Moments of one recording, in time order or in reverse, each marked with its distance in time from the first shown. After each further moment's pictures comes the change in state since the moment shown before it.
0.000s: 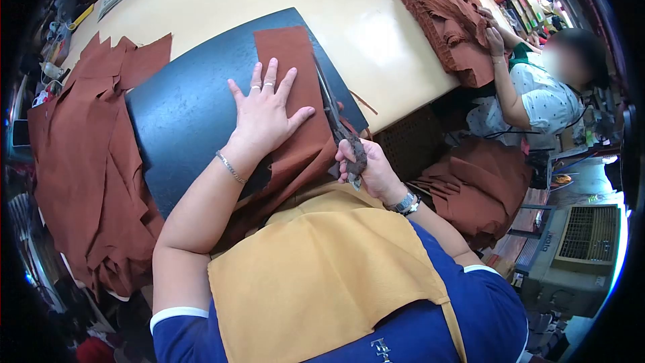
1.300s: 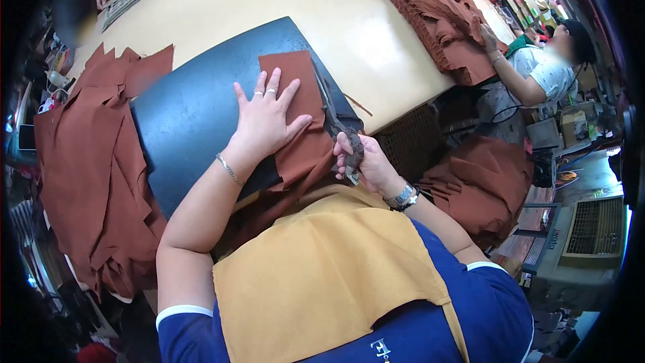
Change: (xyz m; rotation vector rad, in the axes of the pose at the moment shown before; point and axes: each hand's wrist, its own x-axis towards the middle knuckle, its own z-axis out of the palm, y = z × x) left_hand -0.002 0.004 -0.008 0.037 -0.031 0.091; right_hand 0.001 -0.009 -0.001 0.055 0.007 0.029
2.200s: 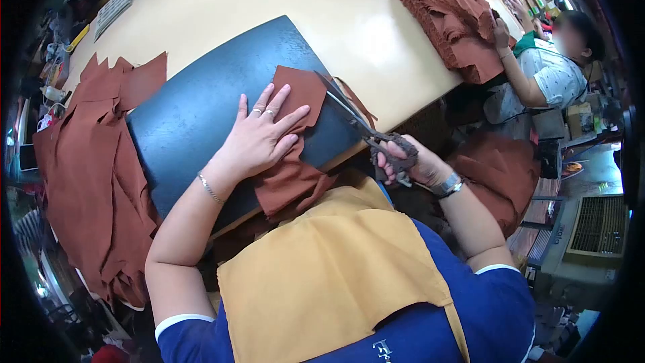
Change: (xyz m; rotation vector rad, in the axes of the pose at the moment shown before) left_hand -0.010 -0.026 -0.007 -0.101 -0.123 0.283; right_hand -0.009 -0.042 -0.075 -0.178 -0.179 0.146
